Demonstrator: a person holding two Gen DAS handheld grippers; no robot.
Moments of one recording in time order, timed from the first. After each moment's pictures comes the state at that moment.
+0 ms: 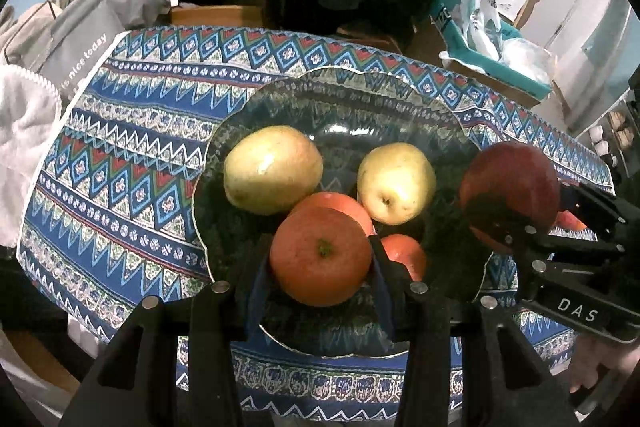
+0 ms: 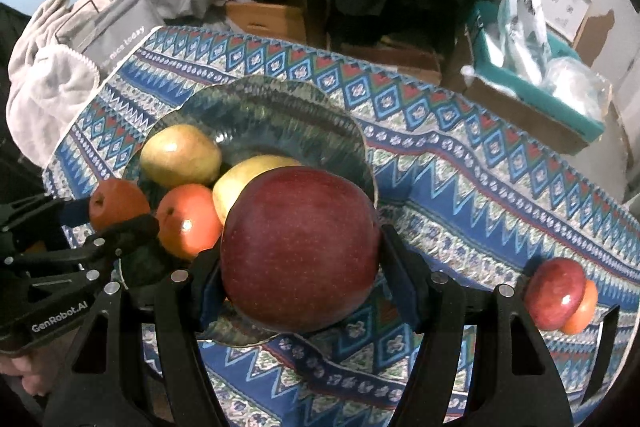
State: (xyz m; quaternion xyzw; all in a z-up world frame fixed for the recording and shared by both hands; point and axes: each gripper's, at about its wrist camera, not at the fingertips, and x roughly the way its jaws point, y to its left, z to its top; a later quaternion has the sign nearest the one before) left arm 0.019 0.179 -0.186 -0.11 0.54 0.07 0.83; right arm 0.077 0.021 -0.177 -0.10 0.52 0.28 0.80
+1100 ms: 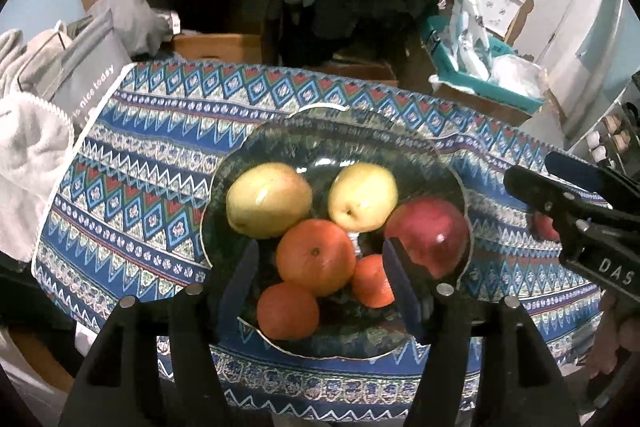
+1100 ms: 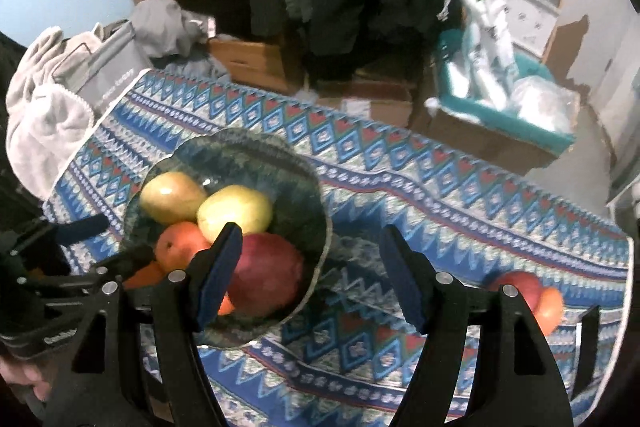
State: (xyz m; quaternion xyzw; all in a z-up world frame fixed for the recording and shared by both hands) left arm 0.016 0.167 -0.149 -0.09 0.50 0.07 0.86; right arm 0.076 -0.005 -0.123 -0.10 0.46 0.24 0.85
